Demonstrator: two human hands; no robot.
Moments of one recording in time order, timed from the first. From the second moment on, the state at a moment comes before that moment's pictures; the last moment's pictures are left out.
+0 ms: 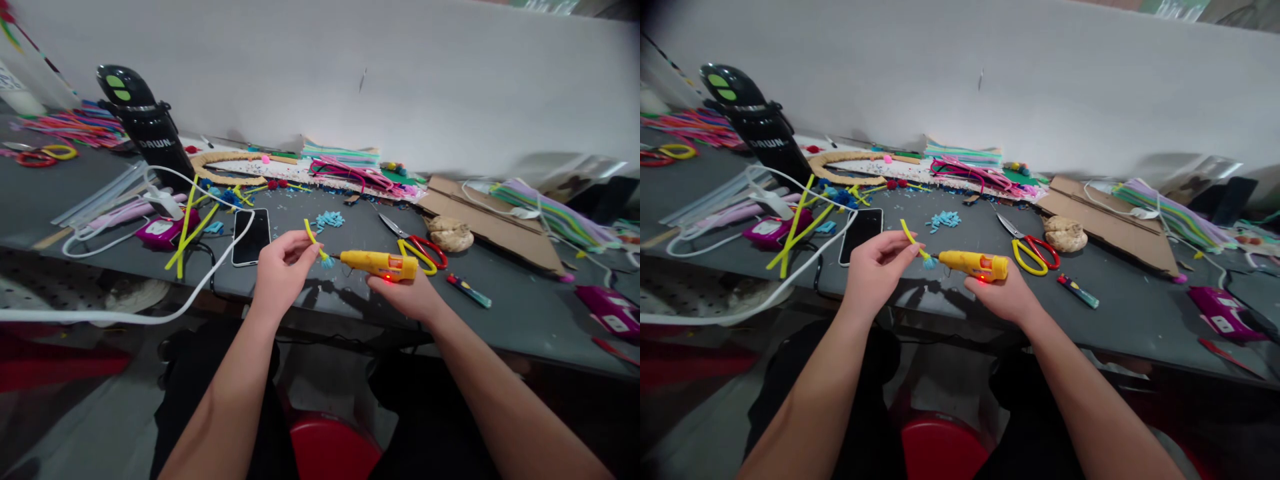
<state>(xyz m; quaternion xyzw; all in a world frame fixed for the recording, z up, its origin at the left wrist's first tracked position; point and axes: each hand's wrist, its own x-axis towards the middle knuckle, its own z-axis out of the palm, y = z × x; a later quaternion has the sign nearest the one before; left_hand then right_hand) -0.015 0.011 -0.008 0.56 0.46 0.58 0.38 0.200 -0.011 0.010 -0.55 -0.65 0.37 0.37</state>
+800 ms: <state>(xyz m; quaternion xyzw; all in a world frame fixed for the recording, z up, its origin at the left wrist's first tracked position) -0.014 0.011 -0.007 0.56 0.46 0.59 0.36 0.201 -0.011 0.011 -0.52 -0.67 0.39 0.36</state>
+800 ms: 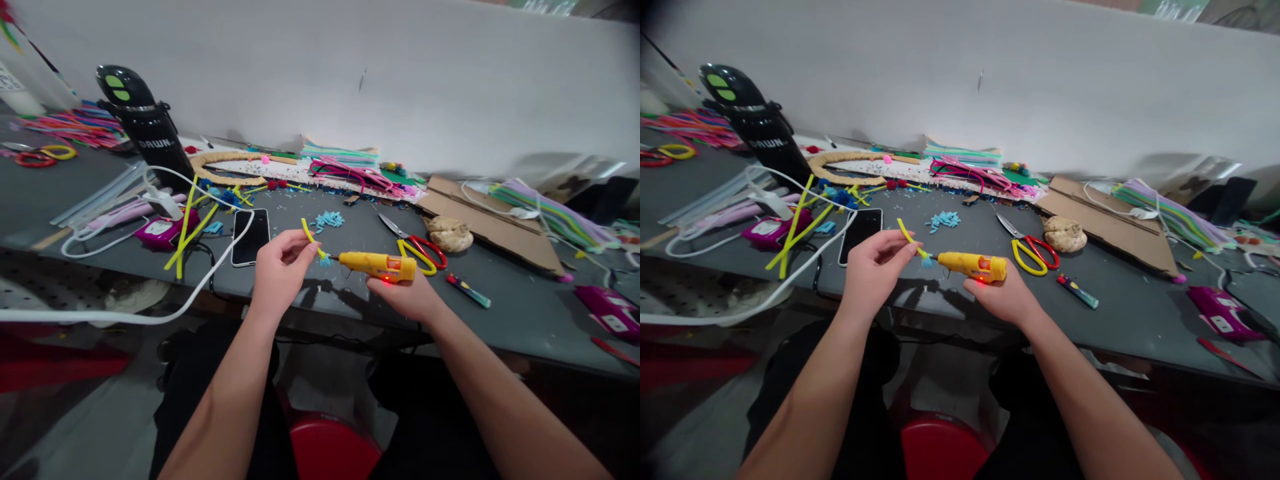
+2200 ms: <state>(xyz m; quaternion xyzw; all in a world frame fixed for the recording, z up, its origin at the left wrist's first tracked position) -0.011 0.008 0.001 0.50 0.42 0.62 0.43 0.155 0.101 -0.005 -0.61 -0.79 -0.02 0.06</state>
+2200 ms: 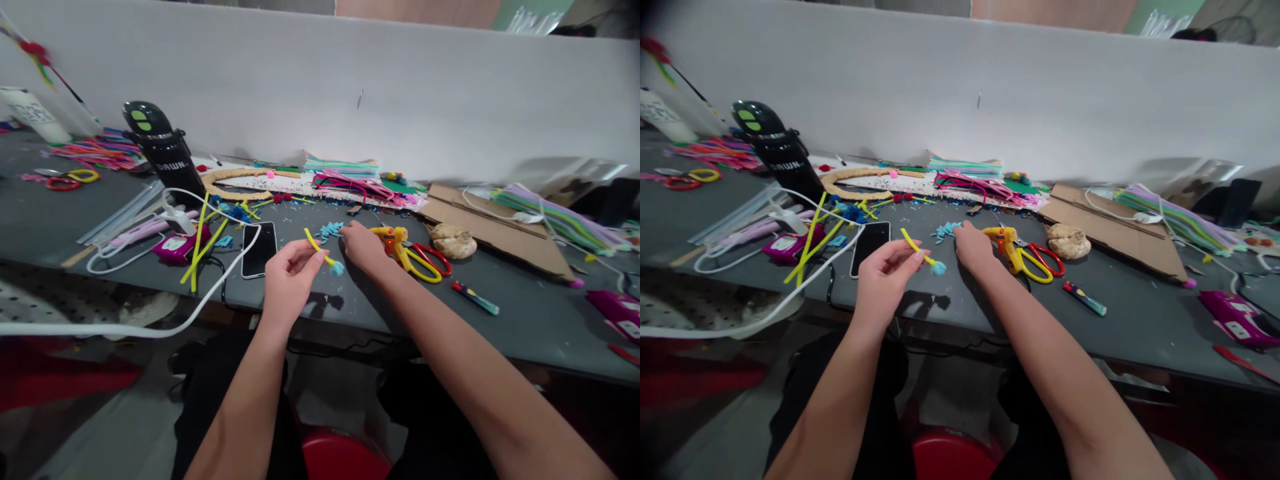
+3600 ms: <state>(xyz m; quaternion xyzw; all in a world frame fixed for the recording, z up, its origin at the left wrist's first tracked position) -0.003 0.009 -0.005 0.52 0.41 0.61 0.43 0.198 0.021 -0.023 -0.50 -0.64 0.43 0.39</state>
